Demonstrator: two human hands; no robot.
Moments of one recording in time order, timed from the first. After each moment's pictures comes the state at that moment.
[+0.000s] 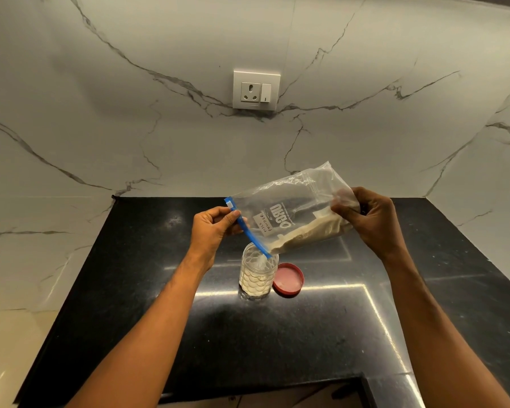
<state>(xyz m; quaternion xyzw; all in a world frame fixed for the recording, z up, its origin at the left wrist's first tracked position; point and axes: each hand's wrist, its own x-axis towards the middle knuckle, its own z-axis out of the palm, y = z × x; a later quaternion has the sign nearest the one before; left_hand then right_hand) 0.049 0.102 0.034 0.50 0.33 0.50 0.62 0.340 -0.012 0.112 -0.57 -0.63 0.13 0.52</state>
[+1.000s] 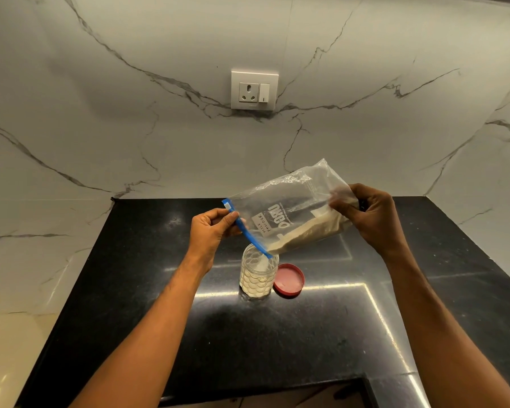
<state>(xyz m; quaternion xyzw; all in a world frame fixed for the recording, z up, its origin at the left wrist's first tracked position) 0.047 0.102 0.032 0.50 0.34 0.50 0.62 0.340 -0.008 0.118 -0.56 -0.64 0.13 0.51</state>
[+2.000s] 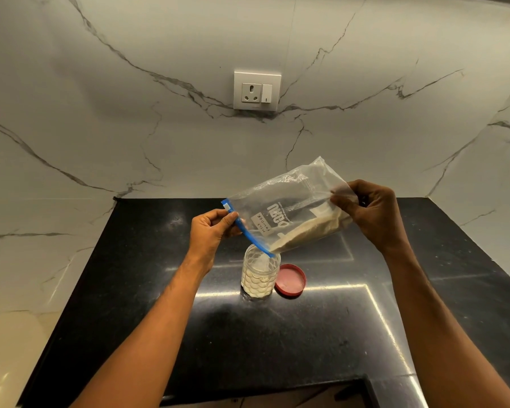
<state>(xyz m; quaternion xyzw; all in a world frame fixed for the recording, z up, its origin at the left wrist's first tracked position) 0.045 0.100 0.033 0.49 0.35 0.51 0.61 0.332 -0.006 0.127 -0.56 -0.63 0.13 0.52</state>
